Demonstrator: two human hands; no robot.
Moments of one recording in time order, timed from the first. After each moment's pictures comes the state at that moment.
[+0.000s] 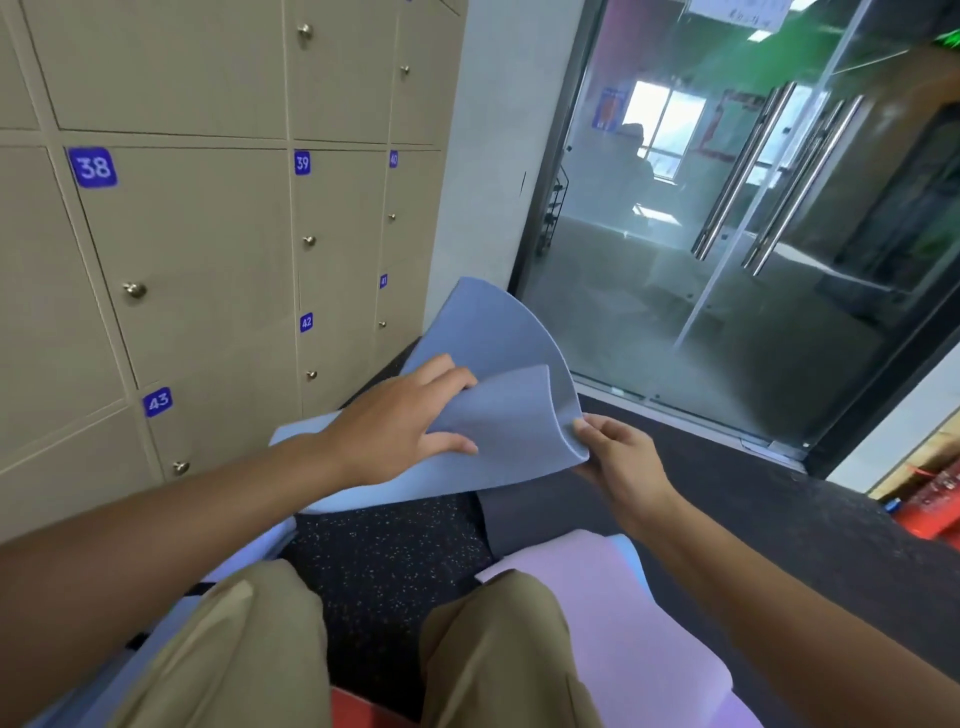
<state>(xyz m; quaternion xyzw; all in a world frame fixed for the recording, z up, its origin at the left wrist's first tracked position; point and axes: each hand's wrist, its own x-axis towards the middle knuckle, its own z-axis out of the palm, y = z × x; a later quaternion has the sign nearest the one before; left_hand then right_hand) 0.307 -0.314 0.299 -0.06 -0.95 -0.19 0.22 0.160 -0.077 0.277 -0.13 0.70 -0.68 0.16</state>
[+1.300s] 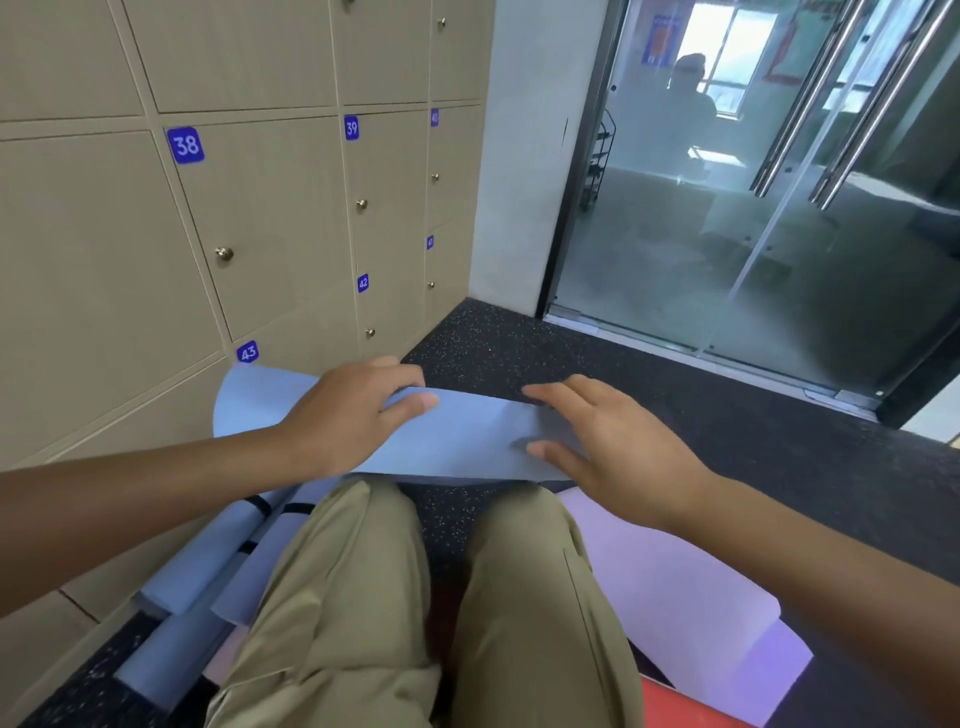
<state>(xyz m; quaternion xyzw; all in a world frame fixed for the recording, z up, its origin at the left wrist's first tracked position) 0.434 -0.321 0.275 0.07 -0.96 -0.21 0.20 0.301 -0.055 0.314 -0.54 0.83 -0.11 -0.05</state>
